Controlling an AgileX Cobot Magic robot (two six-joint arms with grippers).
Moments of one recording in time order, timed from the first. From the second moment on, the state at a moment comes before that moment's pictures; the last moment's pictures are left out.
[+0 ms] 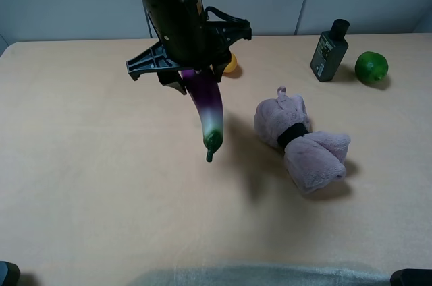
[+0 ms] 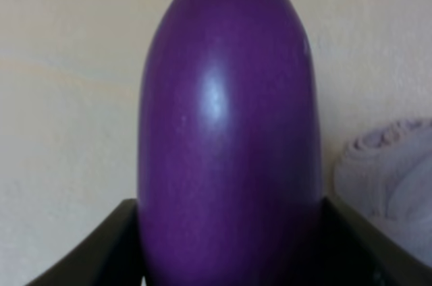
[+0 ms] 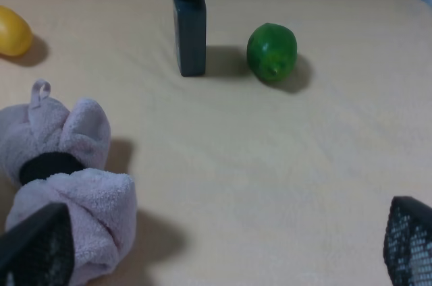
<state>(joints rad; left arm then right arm) -0.83 1.85 -1.38 0.14 0.78 -1.23 0.01 -0.01 -0.50 0.01 1.03 -0.03</state>
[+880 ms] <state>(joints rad) -0.96 1.96 -1.38 0.13 0.75 -1.27 0.01 -0.01 -0.50 0.01 1.03 -0.03</state>
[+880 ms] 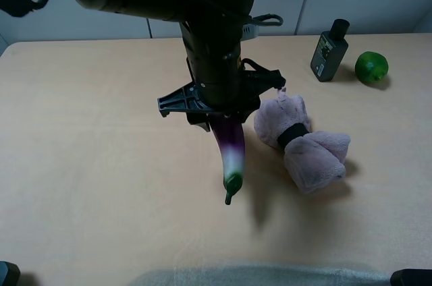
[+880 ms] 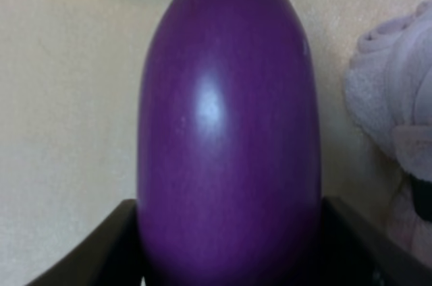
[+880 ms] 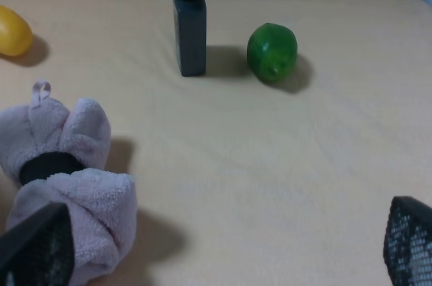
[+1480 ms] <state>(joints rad) -0.97 2.06 -1.38 0.13 0.69 -1.28 0.01 -0.01 -0.50 0.01 1.03 -0.03</state>
